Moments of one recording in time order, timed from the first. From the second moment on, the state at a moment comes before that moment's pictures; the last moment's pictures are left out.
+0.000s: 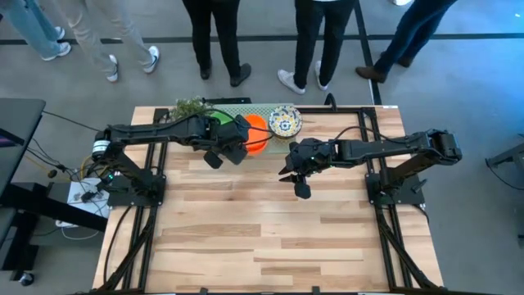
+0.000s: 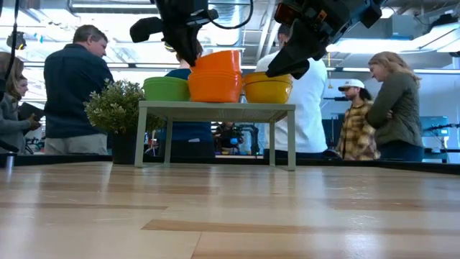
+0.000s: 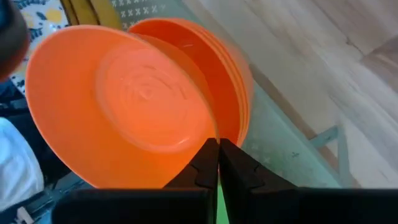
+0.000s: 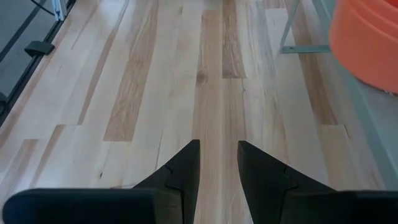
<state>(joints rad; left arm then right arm) 0.09 1.58 1.53 -1.04 -0.39 1.07 -0.04 1.38 0.92 -0.21 -0.13 0.00</state>
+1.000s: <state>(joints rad) 0.09 1.58 1.53 -1.07 -0.36 0.93 -0.04 1.38 0.91 -0.23 -0.13 0.00</state>
